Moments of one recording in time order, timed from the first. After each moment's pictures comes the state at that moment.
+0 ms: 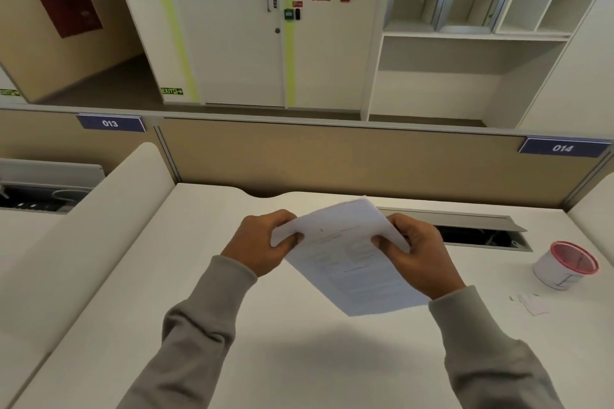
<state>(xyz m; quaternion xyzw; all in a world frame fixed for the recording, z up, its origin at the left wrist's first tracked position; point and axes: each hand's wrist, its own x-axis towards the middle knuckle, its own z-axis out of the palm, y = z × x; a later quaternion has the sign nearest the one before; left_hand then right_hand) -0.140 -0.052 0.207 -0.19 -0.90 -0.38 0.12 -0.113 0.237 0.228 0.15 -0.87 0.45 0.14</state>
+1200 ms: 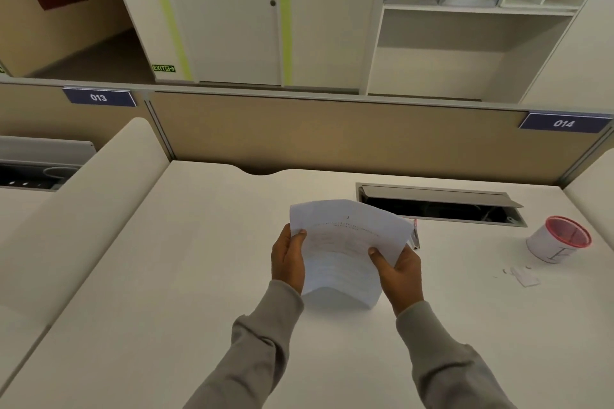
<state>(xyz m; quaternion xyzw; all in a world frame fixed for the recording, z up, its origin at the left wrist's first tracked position) -0.098 0.032 0.130 0.12 -0.64 -0.76 0.06 -0.090 0.216 0.114 -0.10 -0.72 0.68 0.12</state>
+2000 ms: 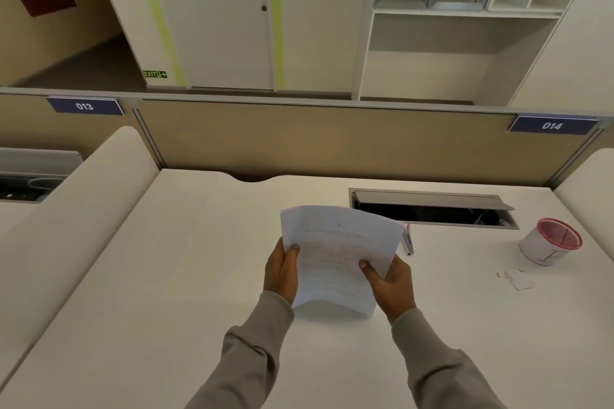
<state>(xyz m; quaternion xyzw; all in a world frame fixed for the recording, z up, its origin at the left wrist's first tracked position) -0.110 0.029 0.104 0.10 -0.69 -0.72 0.01 -0.098 0.227 0.092 -0.10 -0.73 0.67 0.08</state>
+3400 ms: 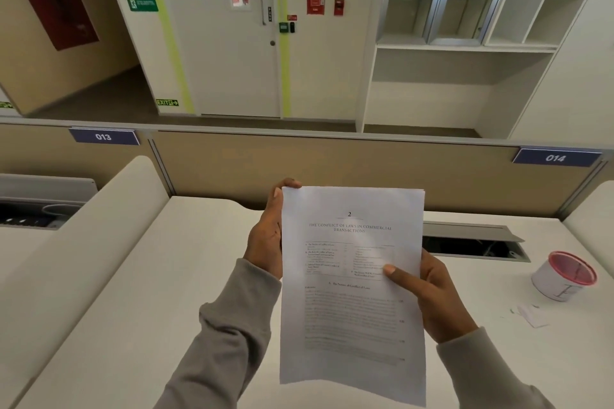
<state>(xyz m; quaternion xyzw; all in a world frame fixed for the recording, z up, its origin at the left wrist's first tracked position) -0.145 -0.001 0.243 -0.06 -0.51 -0.85 -0.04 -0.089 0.244 0.210 0.00 -0.66 0.75 -0.03</state>
